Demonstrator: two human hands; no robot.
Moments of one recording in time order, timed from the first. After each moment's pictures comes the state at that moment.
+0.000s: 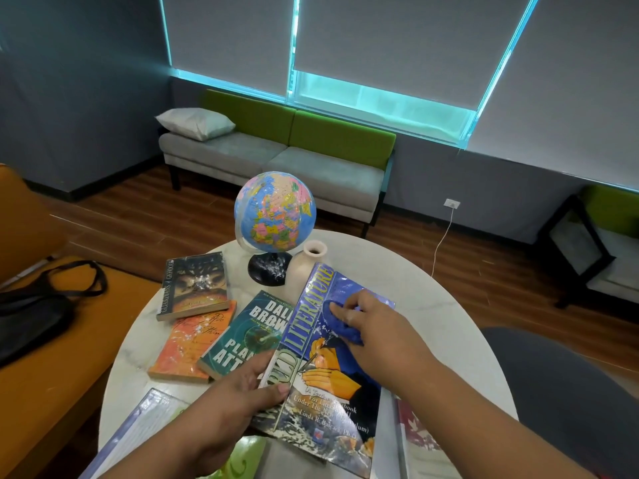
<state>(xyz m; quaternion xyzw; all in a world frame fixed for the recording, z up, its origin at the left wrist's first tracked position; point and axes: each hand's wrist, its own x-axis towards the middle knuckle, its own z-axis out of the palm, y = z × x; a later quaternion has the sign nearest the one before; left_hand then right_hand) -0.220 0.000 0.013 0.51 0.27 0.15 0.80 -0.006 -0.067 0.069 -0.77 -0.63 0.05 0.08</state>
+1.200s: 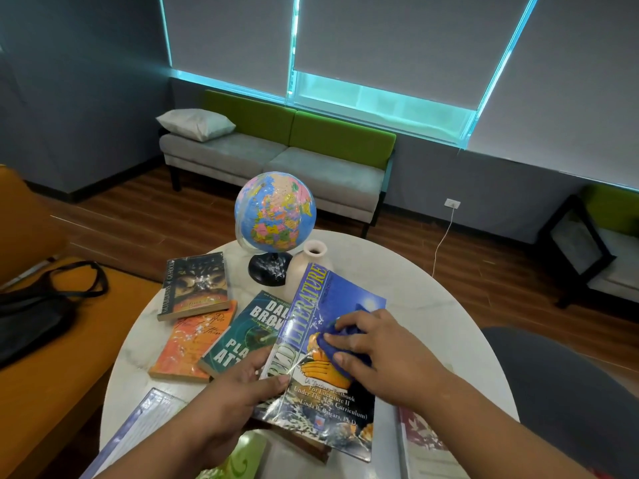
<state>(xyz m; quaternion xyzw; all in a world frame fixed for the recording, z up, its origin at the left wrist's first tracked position) -0.216 0.001 0.018 0.47 0.32 0.17 0.80 0.002 -0.087 0.054 -0.73 -0.67 0.09 0.09</state>
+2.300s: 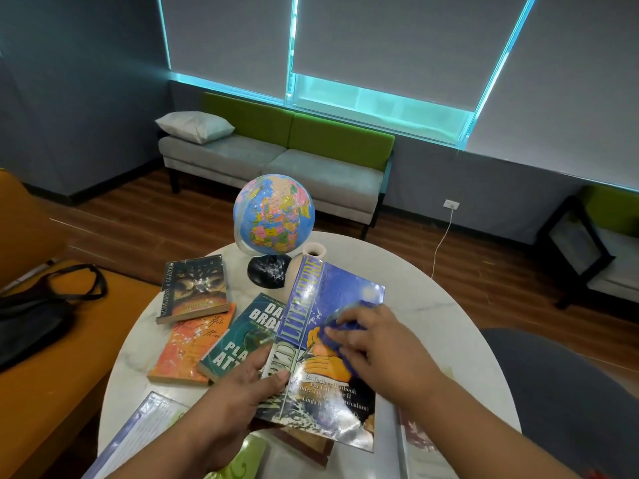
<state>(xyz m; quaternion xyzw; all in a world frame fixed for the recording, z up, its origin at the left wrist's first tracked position) -0.210 0.000 0.014 0.45 0.30 0.19 0.82 0.004 -0.081 0.043 -0.70 -0.69 -0.03 0.16</state>
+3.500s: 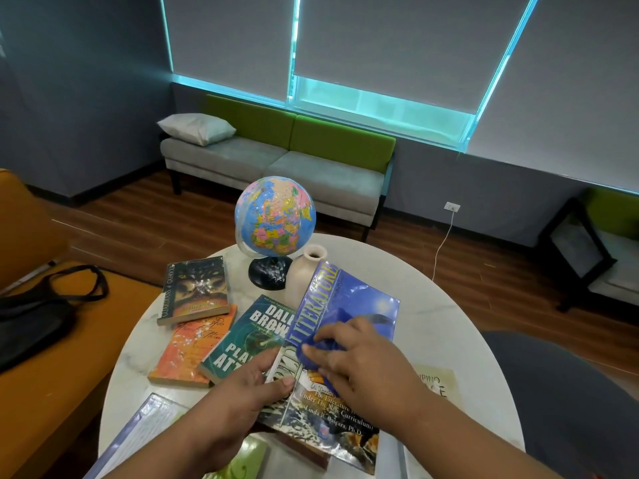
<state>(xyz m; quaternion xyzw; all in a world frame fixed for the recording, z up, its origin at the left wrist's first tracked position) -0.211 0.005 0.011 0.50 0.26 0.18 0.81 -0.025 -0.083 0.047 -0.65 -0.74 -0.08 0.15</state>
